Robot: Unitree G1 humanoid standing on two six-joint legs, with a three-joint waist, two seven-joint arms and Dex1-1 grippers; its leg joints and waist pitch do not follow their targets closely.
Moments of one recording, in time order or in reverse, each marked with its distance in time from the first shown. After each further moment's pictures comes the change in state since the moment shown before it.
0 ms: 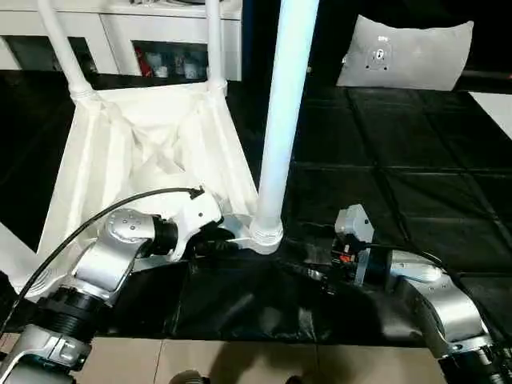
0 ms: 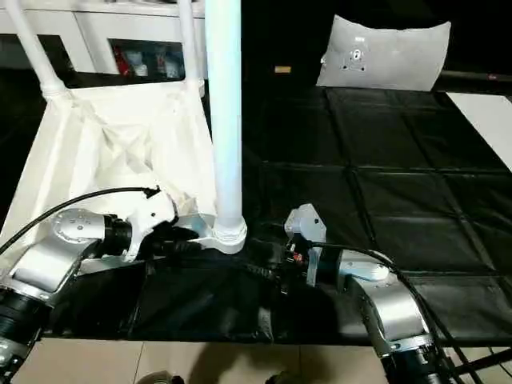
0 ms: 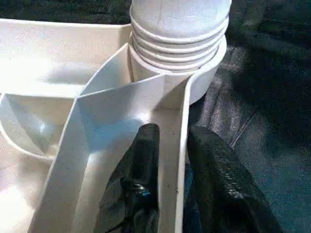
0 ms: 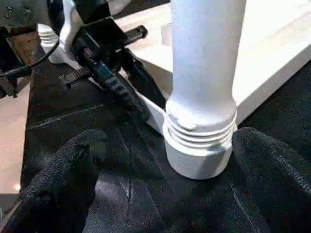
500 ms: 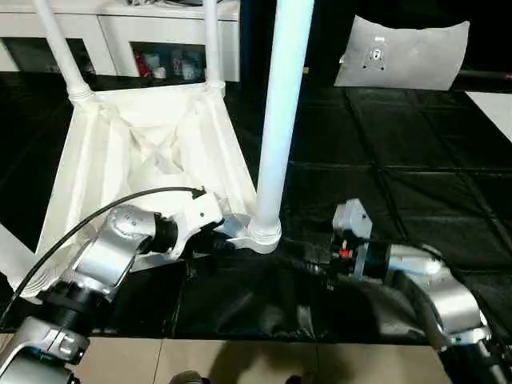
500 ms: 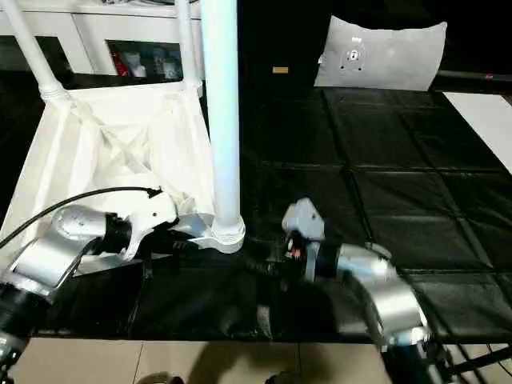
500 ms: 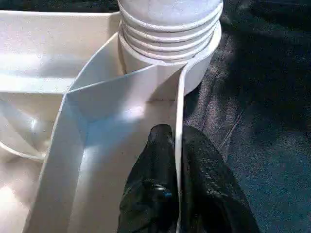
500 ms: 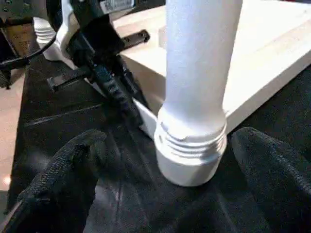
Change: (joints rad) left arm -0.040 0.023 -0.046 0.017 0.014 0.019 -0.035; right arm -0.053 -0.017 0.010 0.018 -0.016 -0.010 0.001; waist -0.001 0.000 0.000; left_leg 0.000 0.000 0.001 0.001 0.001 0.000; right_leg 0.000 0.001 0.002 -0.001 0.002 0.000
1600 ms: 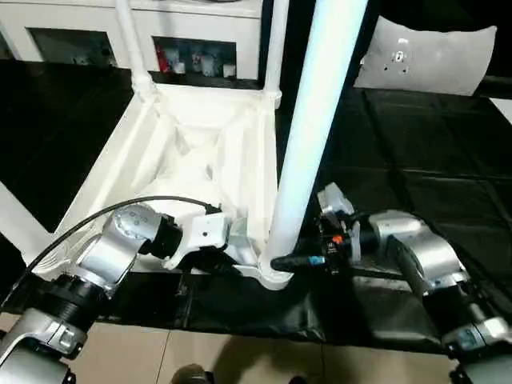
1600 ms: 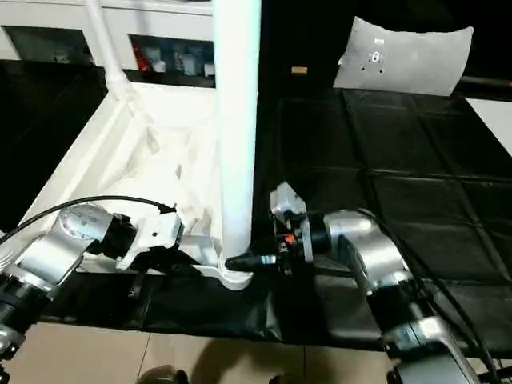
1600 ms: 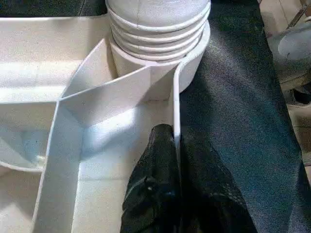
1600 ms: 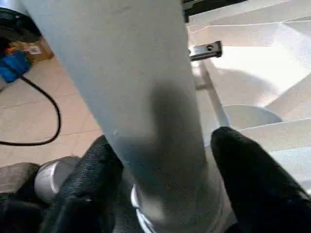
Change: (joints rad) left arm -0.031 0.032 -0.081 0.055 -0.017 -0.246 -0.268; right arm -0.282 -0.003 0.097 0.318 0.060 0.047 0.420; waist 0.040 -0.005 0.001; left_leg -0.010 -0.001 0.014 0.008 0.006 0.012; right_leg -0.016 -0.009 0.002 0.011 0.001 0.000
